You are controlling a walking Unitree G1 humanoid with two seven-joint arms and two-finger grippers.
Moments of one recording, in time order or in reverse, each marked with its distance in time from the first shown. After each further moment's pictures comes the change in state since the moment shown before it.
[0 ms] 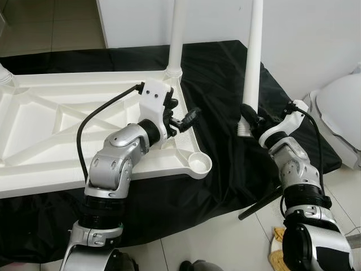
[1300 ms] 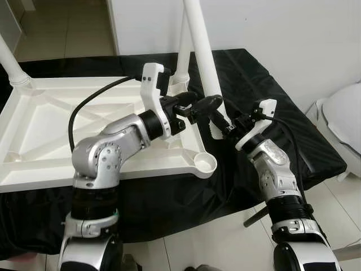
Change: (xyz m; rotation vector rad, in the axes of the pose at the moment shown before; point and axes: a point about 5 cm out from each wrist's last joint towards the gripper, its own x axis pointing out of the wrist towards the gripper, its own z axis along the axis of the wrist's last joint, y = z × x) left arm 0.002 -0.012 0.031 -0.293 -0.063 -0.266; right arm 0.001 0.068 -0.008 -0.236 -0.090 0.421
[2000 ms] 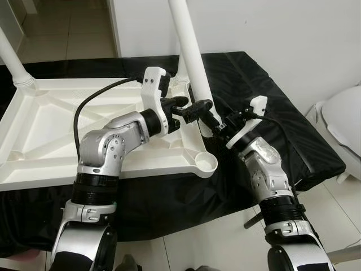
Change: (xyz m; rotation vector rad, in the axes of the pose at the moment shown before) left arm 0.006 0.028 -0.009 0.027 0.085 0.100; right arm 0.013 0.024 0.008 -0.008 -0.062 0.089
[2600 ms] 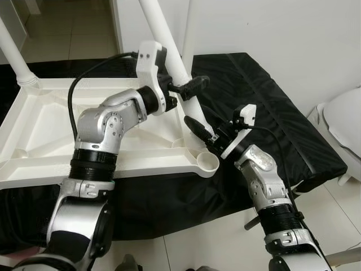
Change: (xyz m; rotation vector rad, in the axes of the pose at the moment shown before) left arm 0.011 0.017 0.043 0.077 -0.072 0.048; right arm -0.011 0.017 -0.015 0.027 0.068 0.079
